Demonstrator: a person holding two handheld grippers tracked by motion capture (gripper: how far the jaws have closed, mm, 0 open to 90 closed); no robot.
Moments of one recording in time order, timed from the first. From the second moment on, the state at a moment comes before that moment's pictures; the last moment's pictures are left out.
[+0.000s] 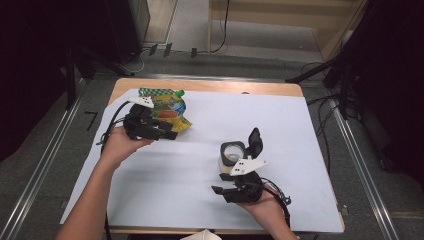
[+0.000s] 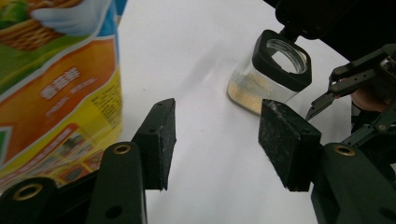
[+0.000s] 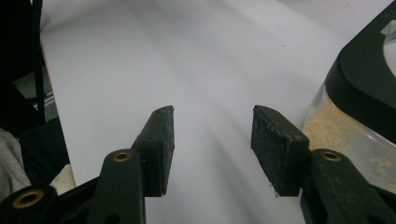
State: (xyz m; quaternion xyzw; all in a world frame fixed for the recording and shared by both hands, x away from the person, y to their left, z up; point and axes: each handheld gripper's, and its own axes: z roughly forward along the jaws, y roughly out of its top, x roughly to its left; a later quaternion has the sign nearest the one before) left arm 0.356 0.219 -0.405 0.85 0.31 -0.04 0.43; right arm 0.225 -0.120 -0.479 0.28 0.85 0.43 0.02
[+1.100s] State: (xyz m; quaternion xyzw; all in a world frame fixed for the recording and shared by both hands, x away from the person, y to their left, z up) left arm 0.393 0.303 -0.426 0.82 0.37 0.01 0.43; right arm 0.220 -0.111 -0.482 0.27 0.86 0.43 0.02
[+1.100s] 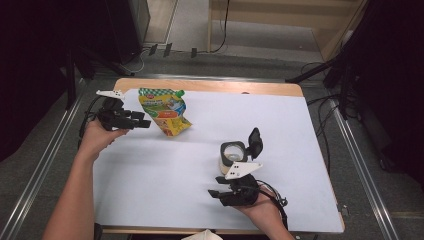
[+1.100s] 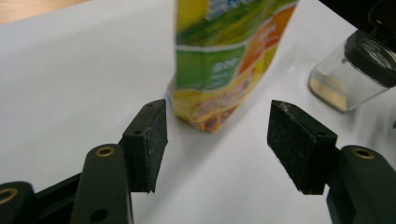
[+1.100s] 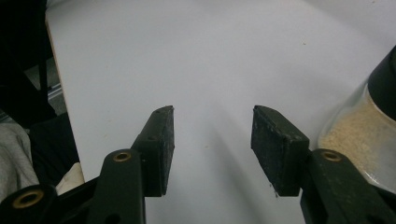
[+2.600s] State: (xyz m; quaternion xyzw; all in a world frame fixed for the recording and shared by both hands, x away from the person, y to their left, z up) left arm 0.390 0.244 -0.393 0.82 0.34 0.04 0.46; right arm 0.240 -0.038 -0.489 0.25 0.84 0.47 0.01
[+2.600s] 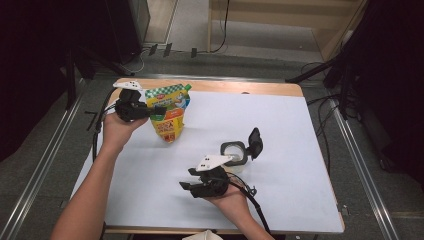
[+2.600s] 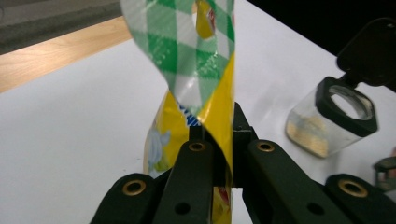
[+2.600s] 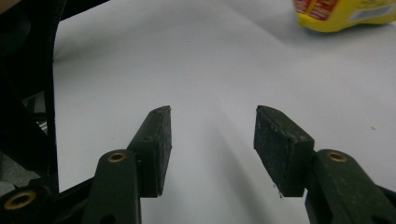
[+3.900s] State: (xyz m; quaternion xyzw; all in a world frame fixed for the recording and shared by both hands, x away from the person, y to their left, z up) left arm 0.294 0.185 -0.332 0.84 0.26 -0.06 0.48; right arm 0.257 -0.034 -0.507 0.31 0.83 0.47 0.07
